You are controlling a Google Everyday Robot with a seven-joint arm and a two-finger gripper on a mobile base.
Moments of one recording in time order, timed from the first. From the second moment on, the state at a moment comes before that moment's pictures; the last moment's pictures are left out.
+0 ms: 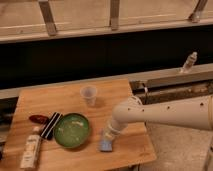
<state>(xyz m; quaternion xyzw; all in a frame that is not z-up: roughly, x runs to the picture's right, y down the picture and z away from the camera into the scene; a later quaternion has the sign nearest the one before) 0.013 0.249 0.751 -0.37 -0.10 0.18 0.91</state>
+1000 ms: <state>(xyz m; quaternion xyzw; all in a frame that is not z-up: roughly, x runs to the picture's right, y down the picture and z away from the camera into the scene) 0.023 0.255 0.761 -0.39 -0.04 0.20 0.90</state>
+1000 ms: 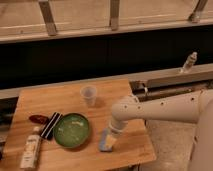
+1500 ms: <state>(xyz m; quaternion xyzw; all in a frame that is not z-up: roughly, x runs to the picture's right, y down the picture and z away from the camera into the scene) 0.007 0.253 0.773 -0.40 -0.05 0.18 0.90</state>
